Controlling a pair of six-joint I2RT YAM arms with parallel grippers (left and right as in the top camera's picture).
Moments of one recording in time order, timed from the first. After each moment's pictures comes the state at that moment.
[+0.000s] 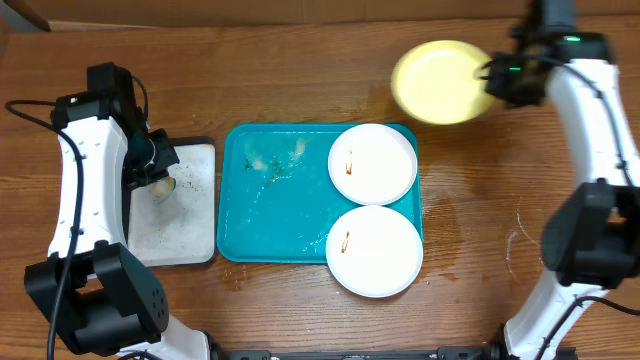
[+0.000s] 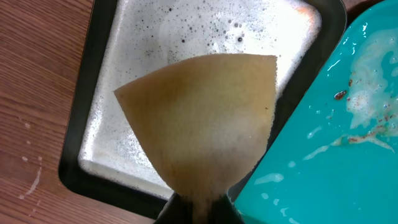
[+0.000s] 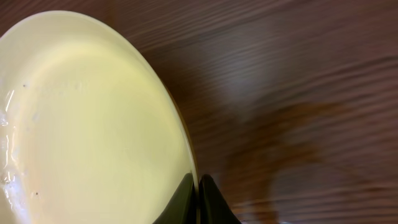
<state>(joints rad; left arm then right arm) 0.24 1.76 1.55 -1.27 -0.04 -0.26 -0.11 2.02 1.88 -1.03 -0.14 0.24</state>
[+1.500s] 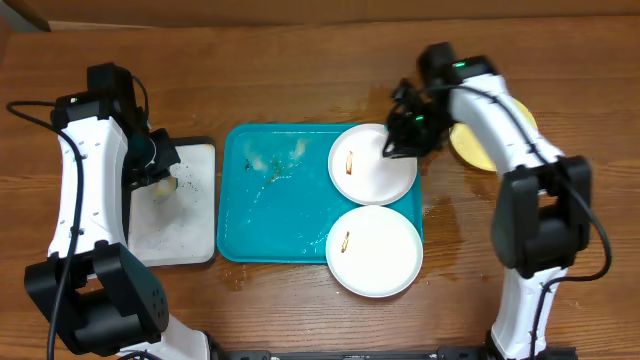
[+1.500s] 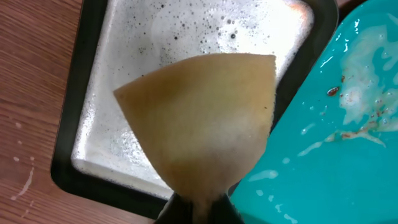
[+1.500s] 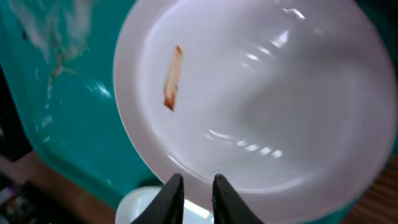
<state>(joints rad) 0.24 1.76 1.55 -1.27 -0.02 -0.26 0.27 2.13 1.75 -1.14 -0.45 0.12</state>
